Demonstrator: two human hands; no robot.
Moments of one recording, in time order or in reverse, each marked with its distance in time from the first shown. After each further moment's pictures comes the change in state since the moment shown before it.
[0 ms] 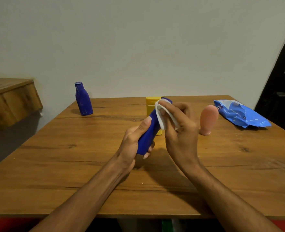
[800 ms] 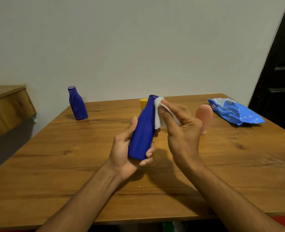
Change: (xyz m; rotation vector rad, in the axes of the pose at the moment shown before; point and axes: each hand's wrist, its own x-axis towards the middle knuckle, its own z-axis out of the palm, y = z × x) left_hand -0.003 0.004 0.002 -0.515 -0.212 -0.180; right_hand 0.009 -0.018 -0.007 0.333 0.103 0.352
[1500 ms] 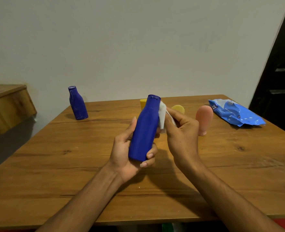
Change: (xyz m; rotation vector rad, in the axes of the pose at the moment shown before) left_hand -0.002 -0.001 0.005 -0.076 0.022 -0.034; right_hand -0.003 -0.006 -0.002 0.074 -0.097 0.090
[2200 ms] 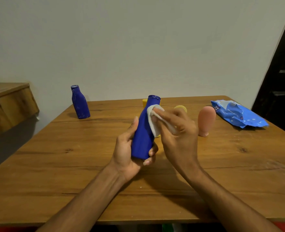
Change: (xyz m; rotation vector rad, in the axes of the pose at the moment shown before) left_hand 0.001 0.000 0.003 0.093 0.121 0.089; right_hand 0.000 0.024 -0.003 -0.405 -0.030 -0.359
